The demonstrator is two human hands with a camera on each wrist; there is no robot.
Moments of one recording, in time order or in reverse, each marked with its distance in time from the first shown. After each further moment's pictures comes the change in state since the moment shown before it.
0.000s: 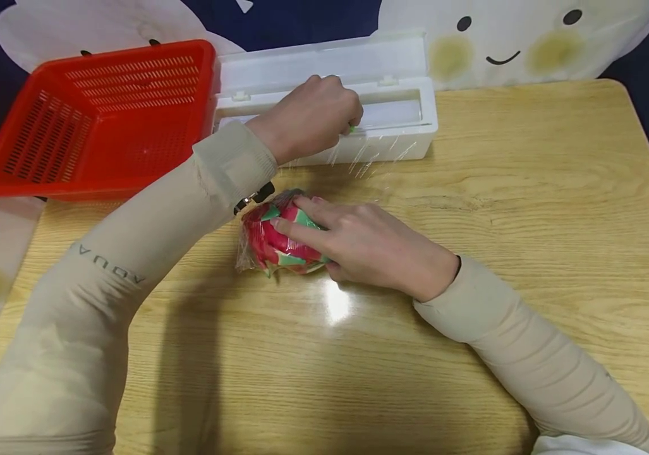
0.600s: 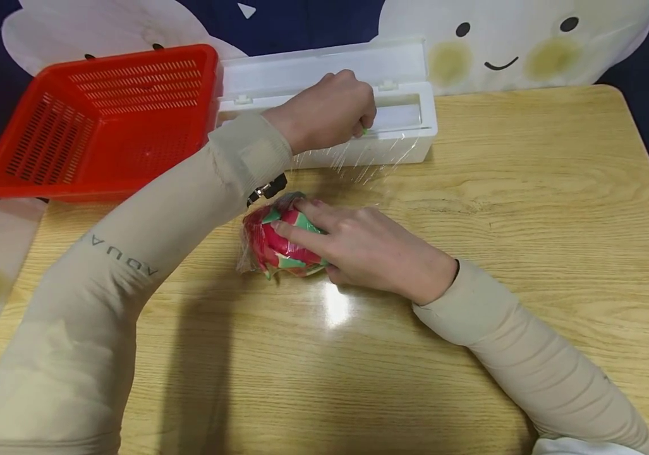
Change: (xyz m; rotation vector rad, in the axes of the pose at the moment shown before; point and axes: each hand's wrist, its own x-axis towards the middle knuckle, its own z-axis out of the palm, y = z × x) left_hand 0.023 0.003 -0.006 -0.102 -0.083 -0.020; right_hand 0.000 -0.002 0.001 -0.024 0.021 -0.019
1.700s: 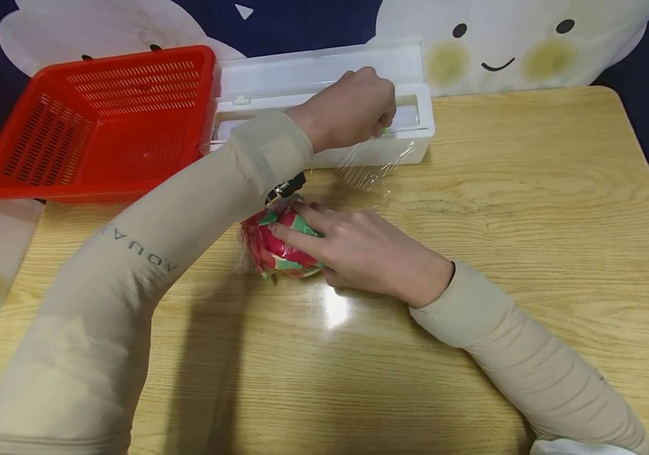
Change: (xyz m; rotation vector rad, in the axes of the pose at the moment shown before) left_hand 0.020 0.016 -0.002 -0.024 0.021 0.025; right_hand 0.001 -0.003 -0.001 -0.033 0.011 -0.007
